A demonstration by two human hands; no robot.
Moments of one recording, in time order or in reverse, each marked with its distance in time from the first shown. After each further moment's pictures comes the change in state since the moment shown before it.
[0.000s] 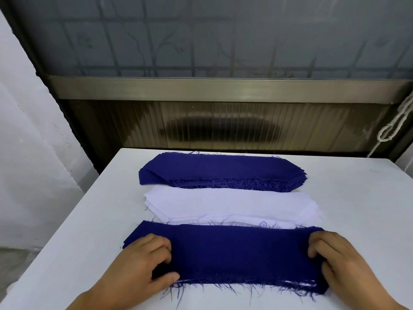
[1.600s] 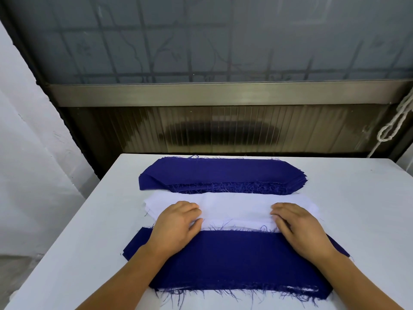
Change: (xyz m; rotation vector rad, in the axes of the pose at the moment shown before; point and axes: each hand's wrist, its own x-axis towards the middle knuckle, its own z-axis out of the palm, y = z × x) left_hand 0.103 -0.009 0.043 0.076 0.247 -0.020; right_hand 0.059 0.018 0.063 0.032 -0.052 0.106
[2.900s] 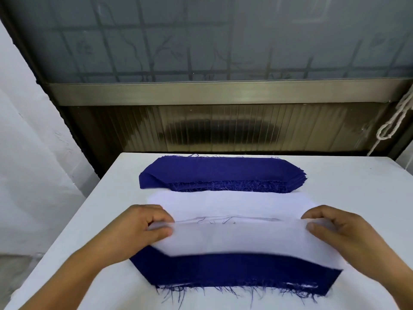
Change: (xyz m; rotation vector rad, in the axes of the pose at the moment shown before) left_hand -0.017 -0.005 -0.122 -0.501 -0.384 -0.320; right_hand -0.024 -0.033 -0.109 0.488 -0.193 0.351
